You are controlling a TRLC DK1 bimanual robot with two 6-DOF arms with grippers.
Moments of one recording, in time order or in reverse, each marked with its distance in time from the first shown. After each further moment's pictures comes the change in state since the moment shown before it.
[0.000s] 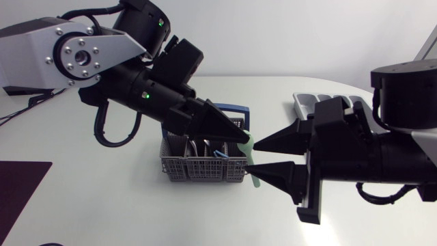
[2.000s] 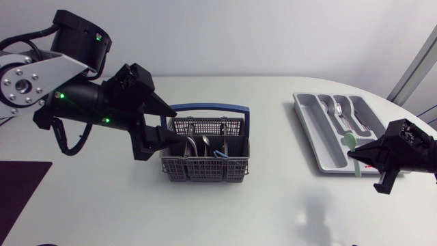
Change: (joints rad) left arm 0.195 -0.194 -0.232 0.090 -0.568 0.465; right arm -1.058 0.317 0.021 -0.239 -0.153 -0.954
